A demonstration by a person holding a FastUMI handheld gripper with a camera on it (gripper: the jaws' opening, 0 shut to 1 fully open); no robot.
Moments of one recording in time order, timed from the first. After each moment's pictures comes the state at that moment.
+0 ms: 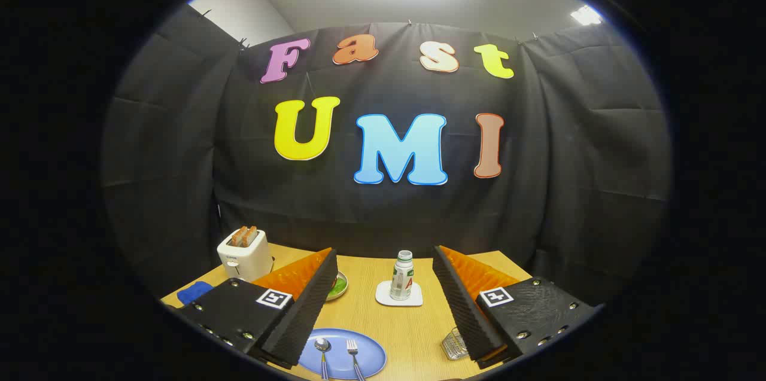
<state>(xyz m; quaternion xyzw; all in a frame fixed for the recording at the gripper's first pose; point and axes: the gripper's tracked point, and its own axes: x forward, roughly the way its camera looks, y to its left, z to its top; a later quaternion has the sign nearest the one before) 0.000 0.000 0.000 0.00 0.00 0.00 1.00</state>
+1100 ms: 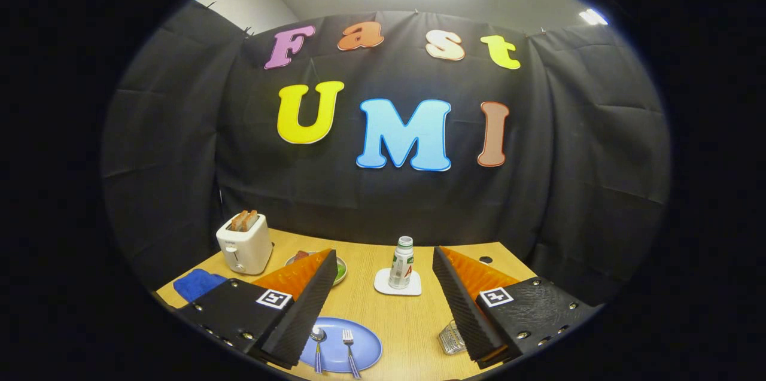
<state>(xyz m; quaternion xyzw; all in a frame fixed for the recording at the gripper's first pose) 0.002 0.005 -0.035 -0.02 0.05 0.02 1.00</state>
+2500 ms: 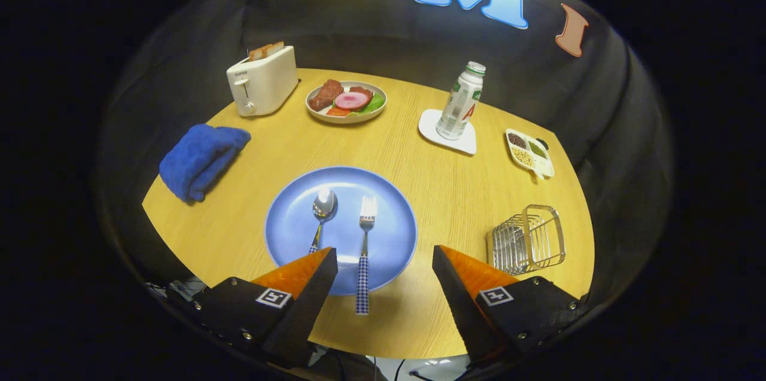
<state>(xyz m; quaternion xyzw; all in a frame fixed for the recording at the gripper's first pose) -0.017 0.036 -0.275 -0.09 0.41 0.10 0.90</state>
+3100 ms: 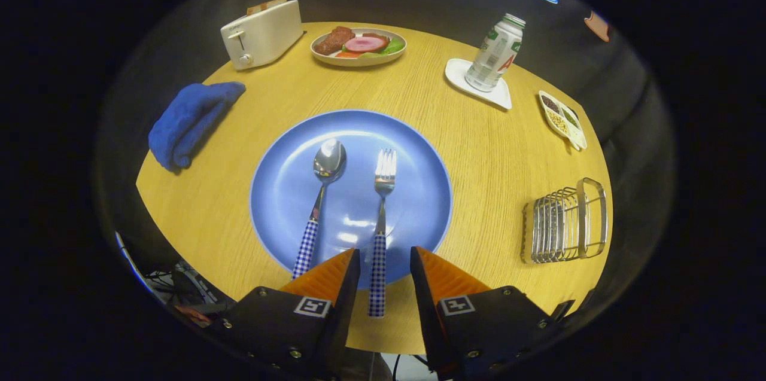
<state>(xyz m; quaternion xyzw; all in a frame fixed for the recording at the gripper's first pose) -0.019 0.051 -0.331 -0.11 0.51 0.12 0.85</state>
